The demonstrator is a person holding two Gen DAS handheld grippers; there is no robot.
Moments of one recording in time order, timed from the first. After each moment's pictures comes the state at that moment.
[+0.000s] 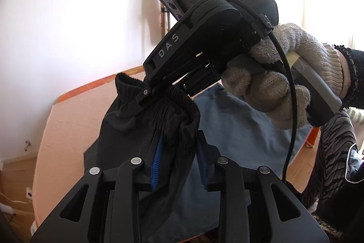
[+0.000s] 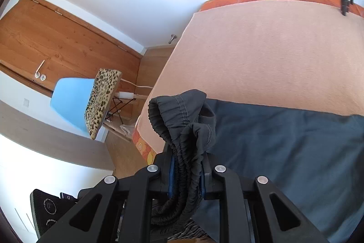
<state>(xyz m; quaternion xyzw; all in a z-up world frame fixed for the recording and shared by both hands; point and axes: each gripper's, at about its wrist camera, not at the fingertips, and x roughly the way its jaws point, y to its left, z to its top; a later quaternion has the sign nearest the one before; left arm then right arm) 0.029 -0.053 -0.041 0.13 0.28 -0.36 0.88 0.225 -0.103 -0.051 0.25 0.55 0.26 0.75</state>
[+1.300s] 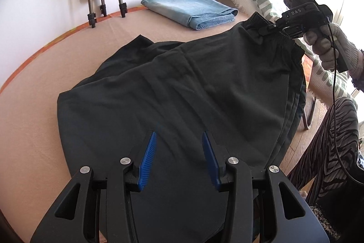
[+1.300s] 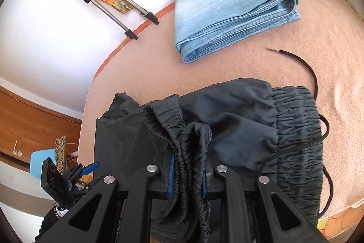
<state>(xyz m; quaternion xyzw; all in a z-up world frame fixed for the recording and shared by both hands) 0.055 -0.202 -0.133 0.18 0.41 -0.43 0.78 0.031 -0.502 -0.104 0.35 0.51 0.01 0.78</state>
